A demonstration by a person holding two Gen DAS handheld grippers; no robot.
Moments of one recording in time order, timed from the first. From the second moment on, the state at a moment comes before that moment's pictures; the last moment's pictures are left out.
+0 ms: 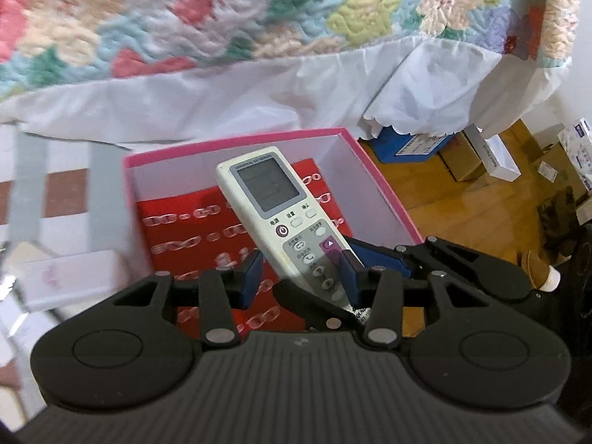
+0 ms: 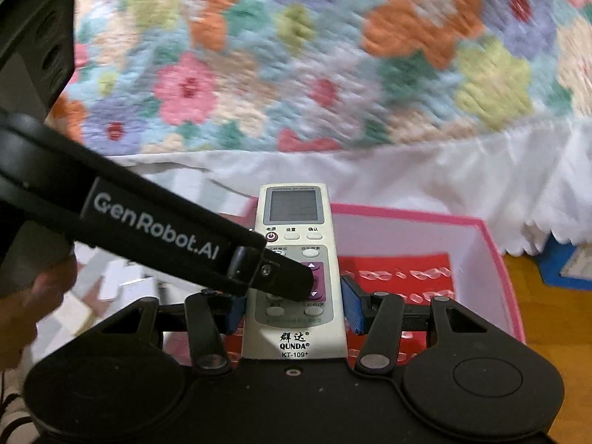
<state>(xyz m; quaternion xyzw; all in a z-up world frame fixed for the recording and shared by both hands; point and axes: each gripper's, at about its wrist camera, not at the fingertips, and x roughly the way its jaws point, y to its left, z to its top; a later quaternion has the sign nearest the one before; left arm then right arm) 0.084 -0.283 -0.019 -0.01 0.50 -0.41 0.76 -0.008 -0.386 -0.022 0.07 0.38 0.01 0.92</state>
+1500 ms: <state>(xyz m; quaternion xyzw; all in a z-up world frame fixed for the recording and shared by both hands) 0.130 -0.163 -0.006 0.10 0.51 -0.41 0.75 -0.020 -0.294 0.007 0.12 0.41 0.19 0.88</state>
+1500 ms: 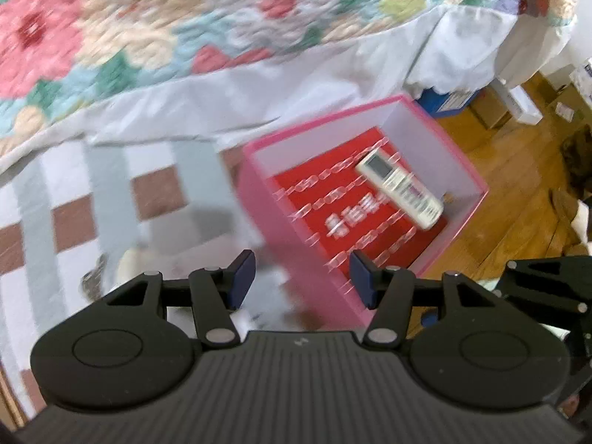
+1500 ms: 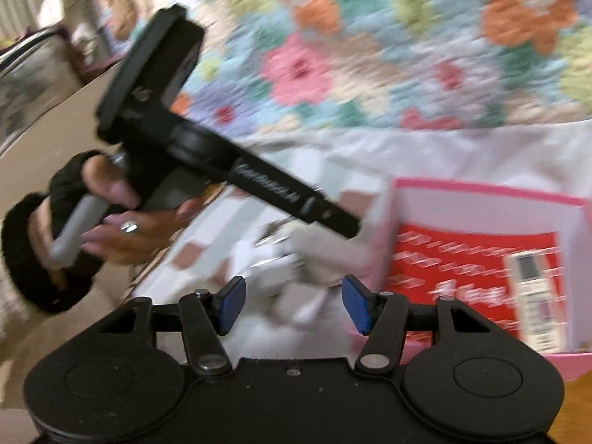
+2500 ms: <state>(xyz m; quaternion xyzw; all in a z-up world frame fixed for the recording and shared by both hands) 0.155 -0.135 -0.143 0.11 0.61 -0.42 0.67 0.031 -0.217 -0.142 0.20 0.52 0.07 0.83</state>
